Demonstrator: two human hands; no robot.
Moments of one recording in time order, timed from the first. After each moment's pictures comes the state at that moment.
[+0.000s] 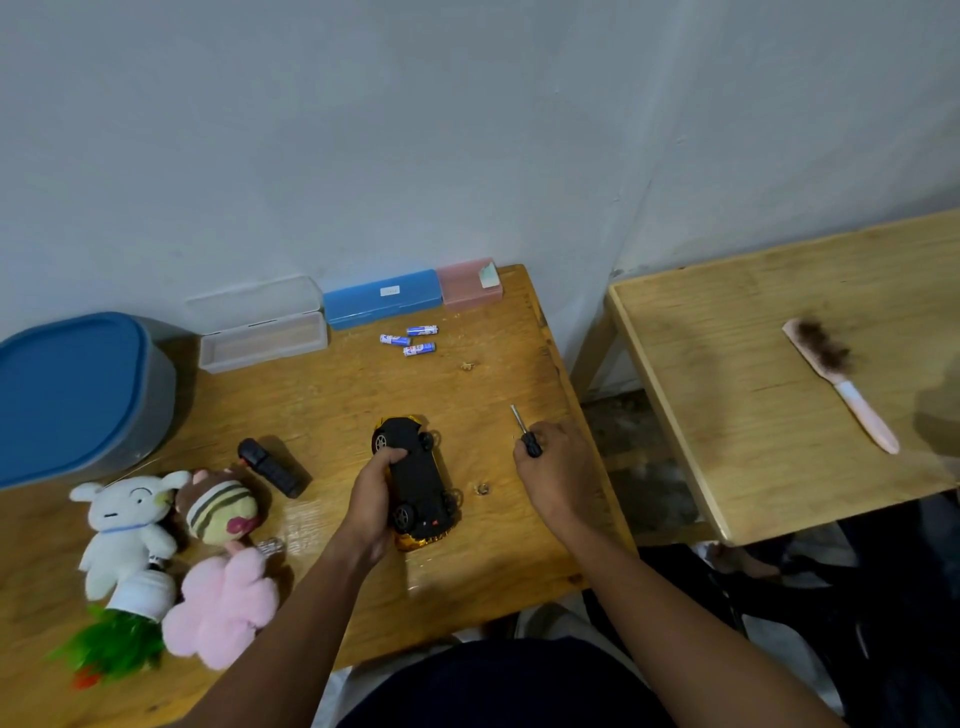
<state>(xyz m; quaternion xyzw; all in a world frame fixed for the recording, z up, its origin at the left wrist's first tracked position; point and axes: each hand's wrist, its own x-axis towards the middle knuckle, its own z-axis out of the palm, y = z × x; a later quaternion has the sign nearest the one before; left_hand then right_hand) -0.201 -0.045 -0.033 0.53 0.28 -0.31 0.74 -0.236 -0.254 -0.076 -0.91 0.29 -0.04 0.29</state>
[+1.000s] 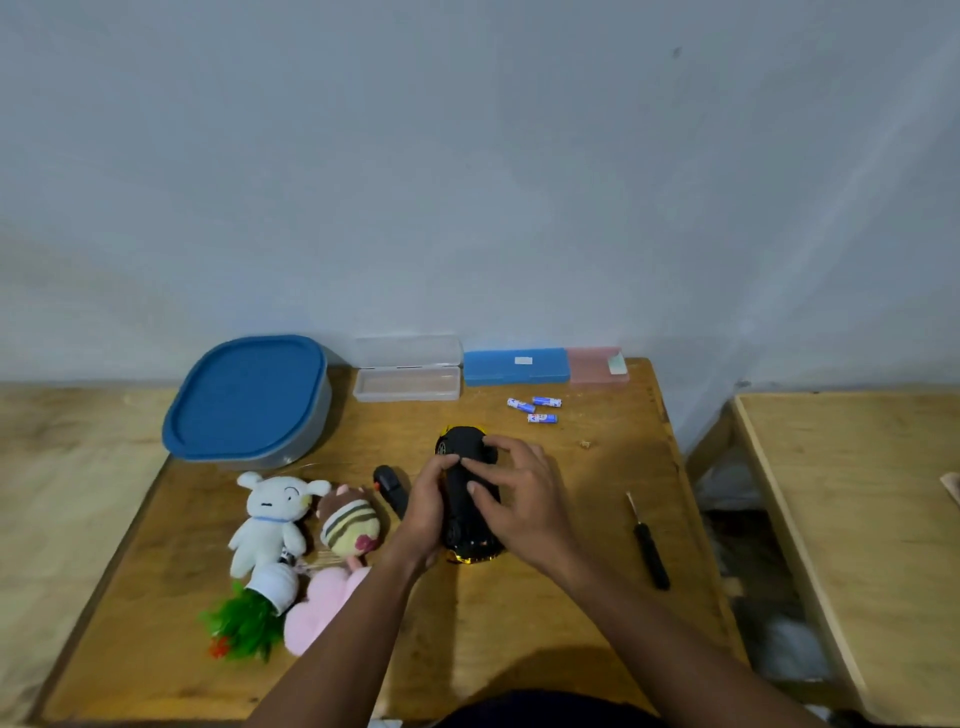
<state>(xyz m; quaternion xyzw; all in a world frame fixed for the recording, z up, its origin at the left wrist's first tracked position) -0.165 0.024 0.012 0.57 0.22 -0.18 0.77 -0.176 -0.116 0.001 -0.90 -0.08 -0.06 0.42</state>
